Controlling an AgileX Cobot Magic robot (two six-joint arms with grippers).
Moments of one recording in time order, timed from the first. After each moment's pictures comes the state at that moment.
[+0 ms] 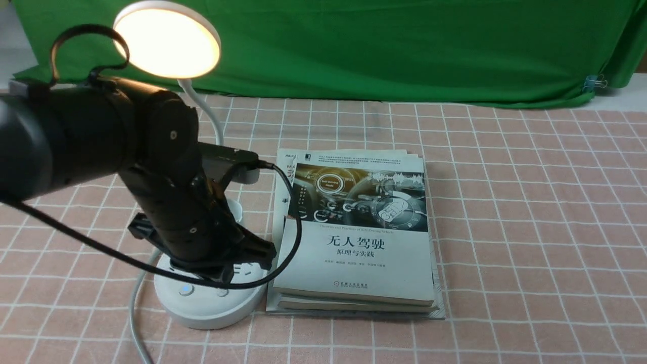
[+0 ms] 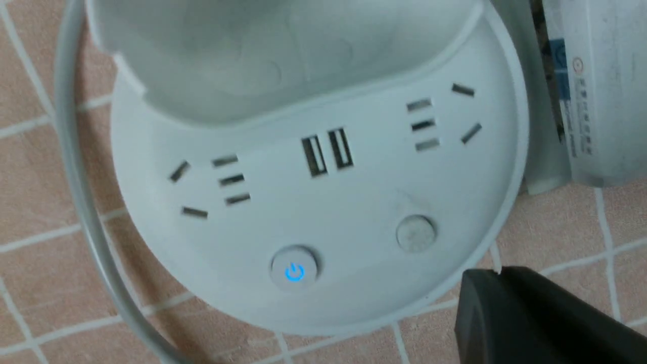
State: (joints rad) right arm 0.07 0.00 0.01 -0.08 0.23 -0.04; left arm -0.43 1.67 -1.16 -0.09 0.94 0.02
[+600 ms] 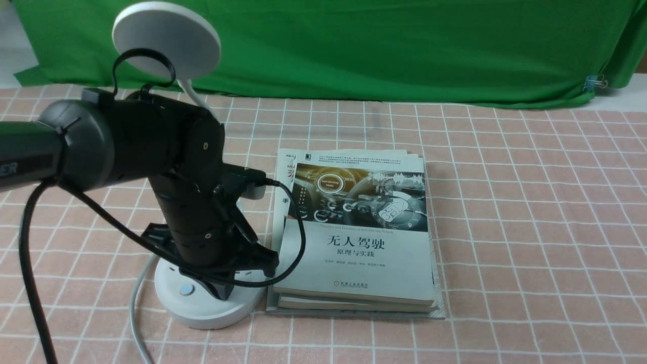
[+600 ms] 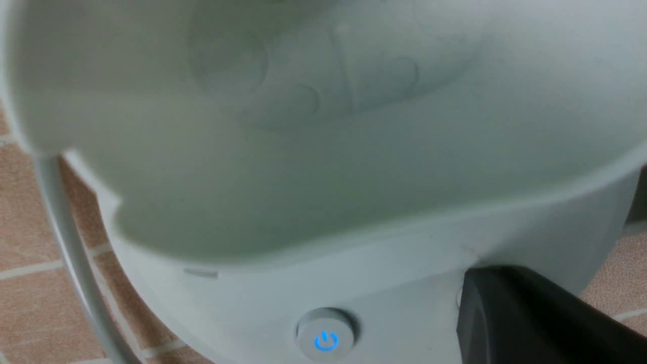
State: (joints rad) right arm 0.07 0.00 0.01 -0.08 0.23 -0.04; left arm -0.41 1.79 -1.18 -0.07 0.94 0.01
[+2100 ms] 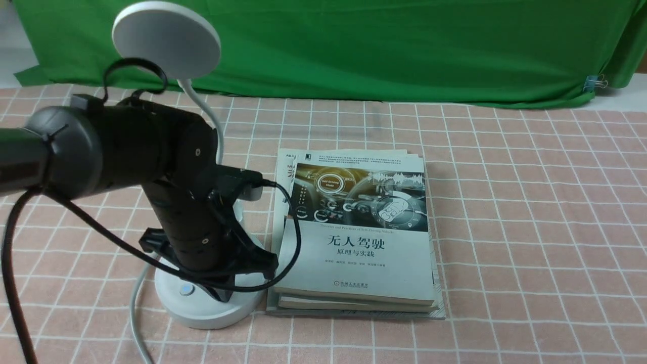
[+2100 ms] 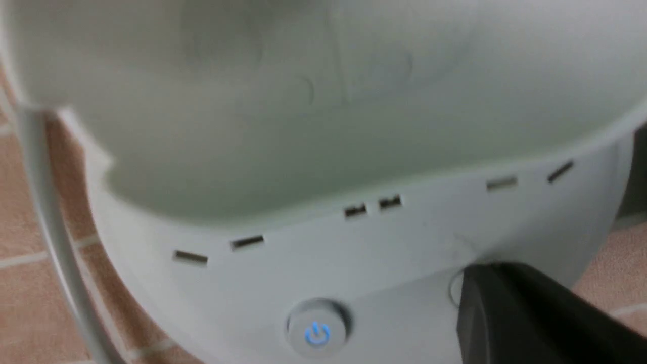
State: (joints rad) right arm 0.07 0.00 0.01 -0.08 0.23 -0.04; left arm -0.41 1.77 -1.14 -0.09 0.90 0.01
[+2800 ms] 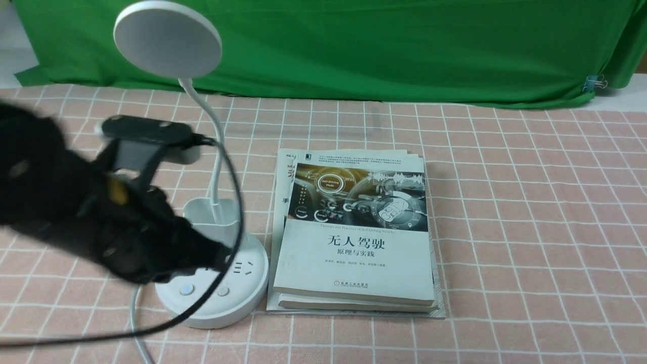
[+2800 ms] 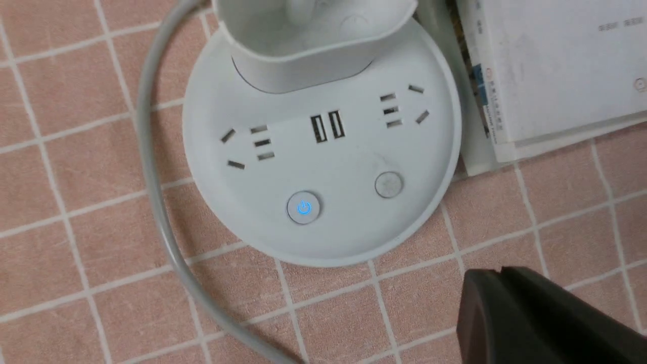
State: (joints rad) right arm 0.07 0.00 0.01 -0.08 0.23 -0.04; left arm -0.41 1.17 -0.87 -0.10 0.74 0.01
